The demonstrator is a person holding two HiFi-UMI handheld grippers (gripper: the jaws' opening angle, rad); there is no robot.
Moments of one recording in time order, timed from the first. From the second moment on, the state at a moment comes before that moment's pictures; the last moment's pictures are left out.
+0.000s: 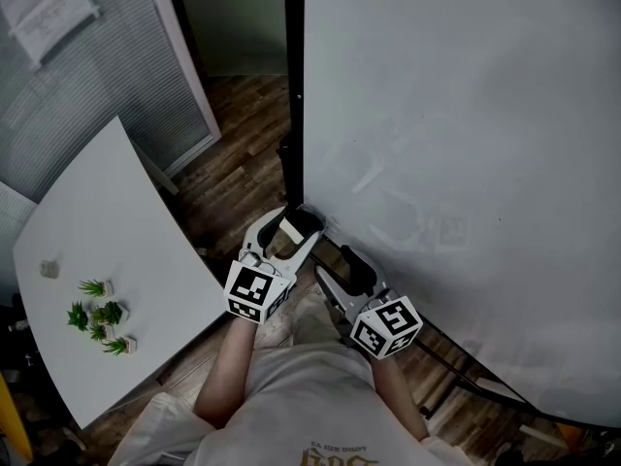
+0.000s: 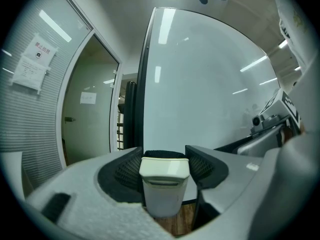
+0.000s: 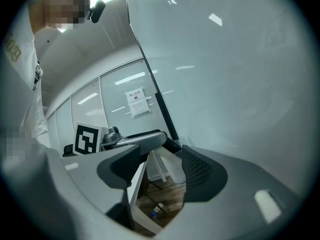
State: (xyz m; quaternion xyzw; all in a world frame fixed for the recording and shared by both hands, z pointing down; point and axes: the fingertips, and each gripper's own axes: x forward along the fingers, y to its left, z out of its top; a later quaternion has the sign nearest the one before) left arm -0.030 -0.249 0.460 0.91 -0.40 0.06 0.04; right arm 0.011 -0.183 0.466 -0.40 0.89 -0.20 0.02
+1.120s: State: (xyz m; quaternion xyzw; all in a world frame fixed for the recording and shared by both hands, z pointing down) left arm -0.018 -0.265 0.488 0.91 -0.40 0.10 0.05; right arm 0.018 -0.190 0.481 -0.40 0.89 -0.21 0.01
